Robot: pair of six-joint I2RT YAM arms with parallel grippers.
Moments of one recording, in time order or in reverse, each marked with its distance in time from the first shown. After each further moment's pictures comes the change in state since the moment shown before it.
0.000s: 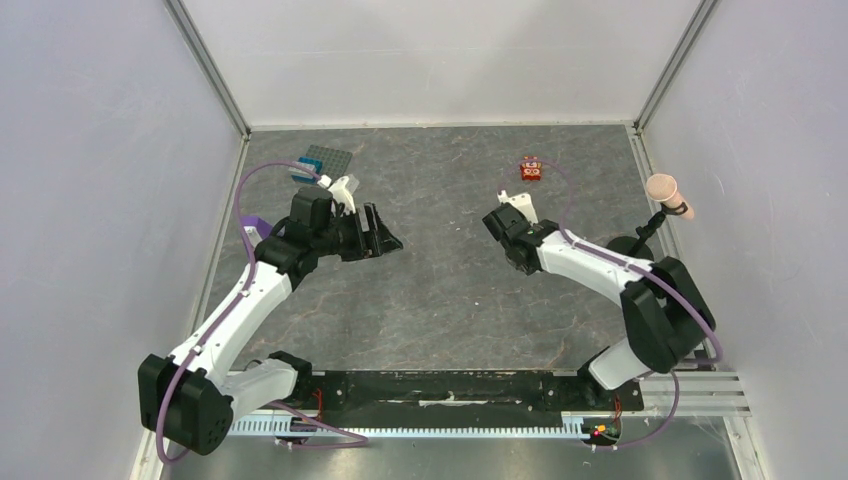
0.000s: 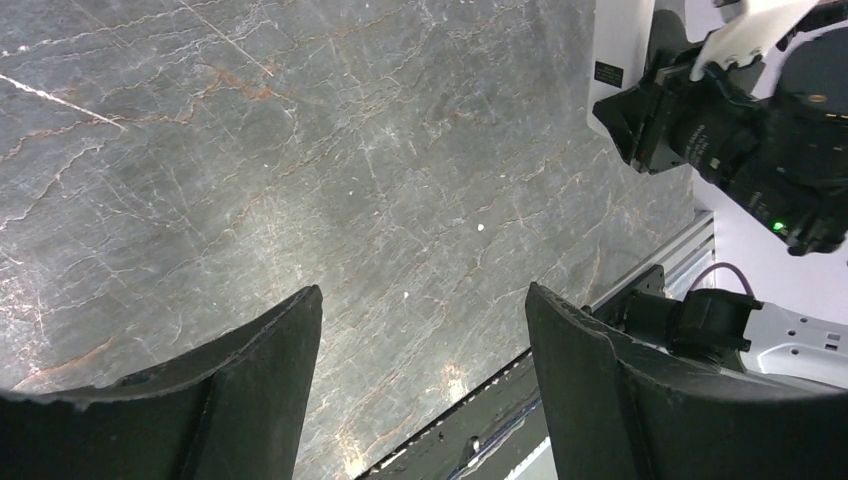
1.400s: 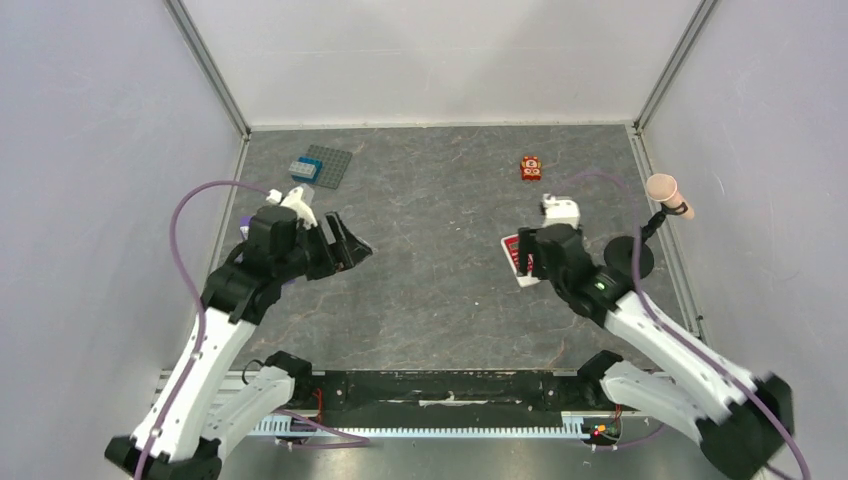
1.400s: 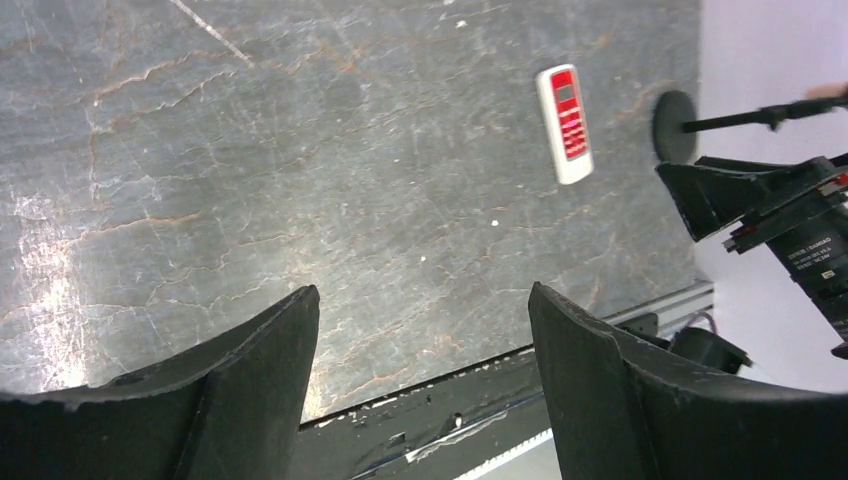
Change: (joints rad) left arm 0.000 -0.248 0.120 -0.373 -0.233 -0.105; right arm 0.001 -0.483 -0.224 0.155 -0.188 0.029
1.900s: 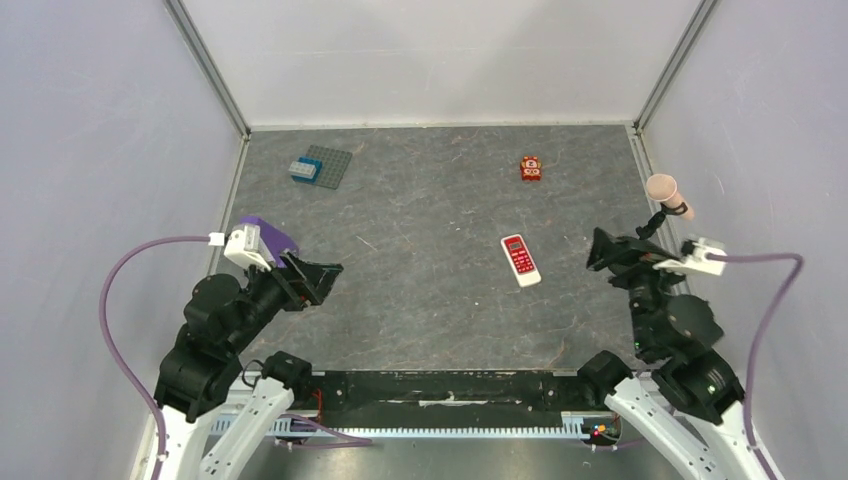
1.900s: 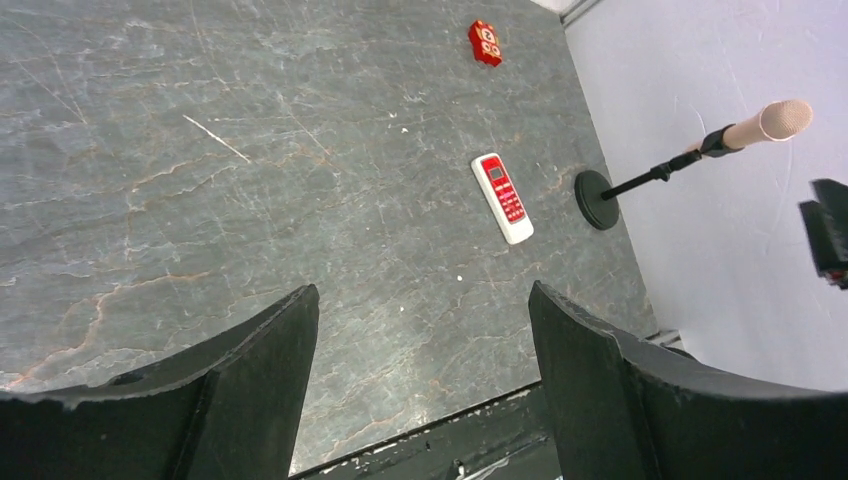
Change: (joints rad) left arm 0.000 -0.462 -0.063 0.000 -0.066 0.012; right arm -0.001 -0.746 0.025 0.013 0.279 -0.043
